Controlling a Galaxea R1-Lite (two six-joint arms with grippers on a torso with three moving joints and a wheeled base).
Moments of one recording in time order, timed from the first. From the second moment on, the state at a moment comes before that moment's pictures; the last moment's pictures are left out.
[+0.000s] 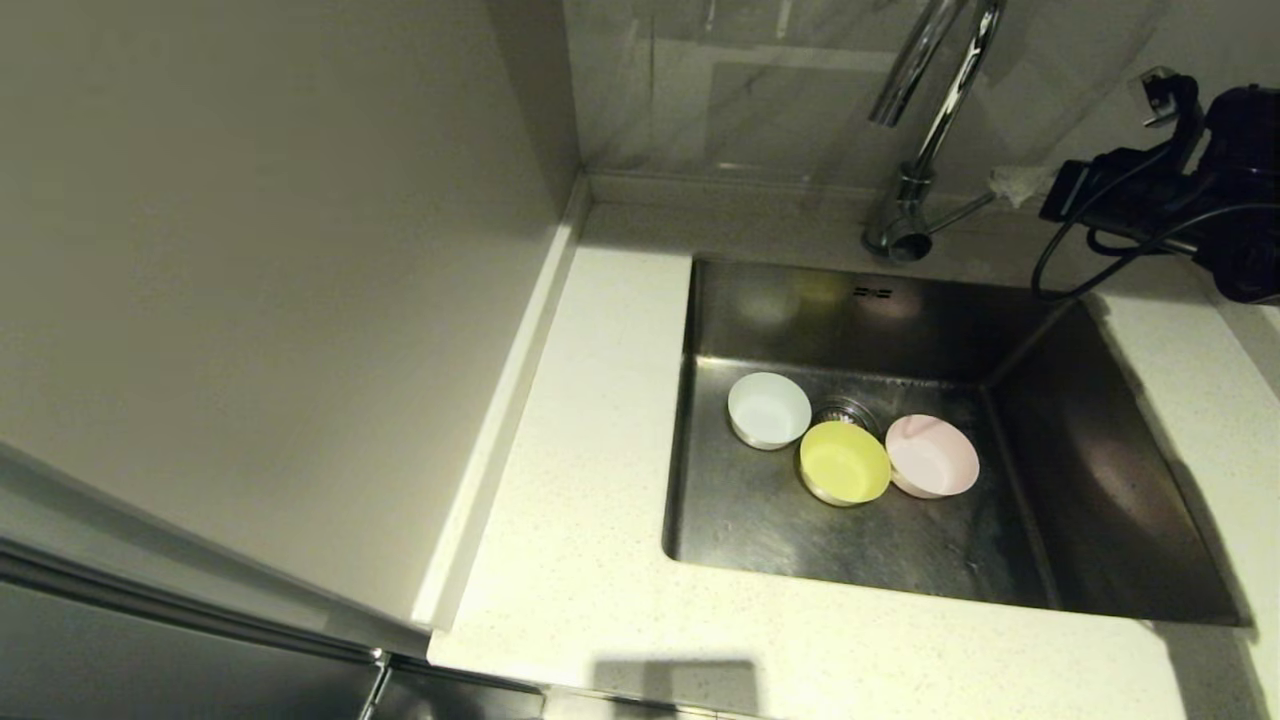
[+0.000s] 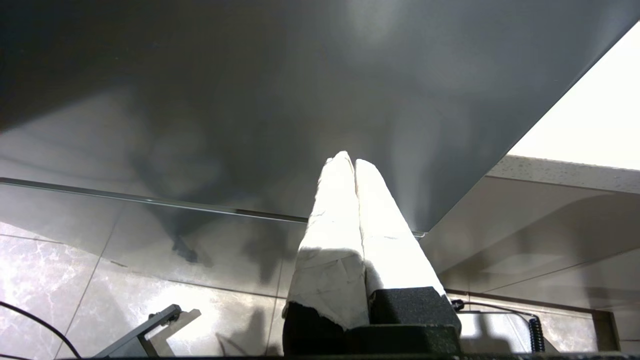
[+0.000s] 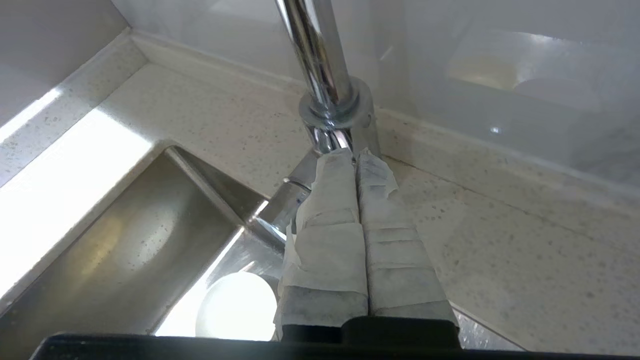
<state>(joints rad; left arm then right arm) 0.00 0.00 0.00 0.00 0.02 -0.02 -0.22 2.16 -1.97 -0.33 0.70 0.14</state>
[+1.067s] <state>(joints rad) 0.00 0.00 0.00 0.00 0.02 -0.02 -0.26 2.17 -1.96 -0.33 0.94 0.14</state>
